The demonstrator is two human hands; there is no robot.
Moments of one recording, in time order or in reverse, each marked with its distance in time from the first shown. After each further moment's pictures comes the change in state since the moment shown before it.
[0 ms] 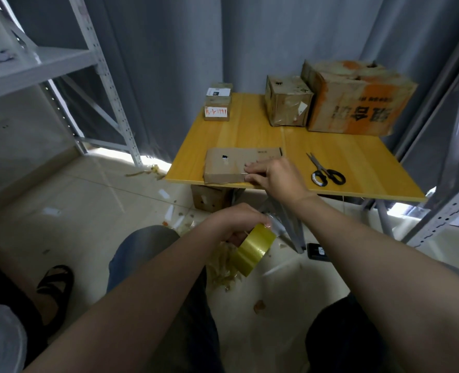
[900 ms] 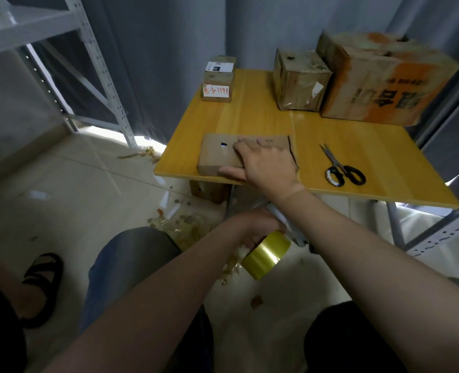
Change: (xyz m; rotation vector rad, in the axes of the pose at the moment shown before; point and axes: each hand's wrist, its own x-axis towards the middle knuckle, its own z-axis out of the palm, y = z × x) left_hand 0.077 -0.006 0.026 0.044 0.030 -0.043; right_hand 0.038 -0.009 0.044 -0.626 -0.085 -0.060
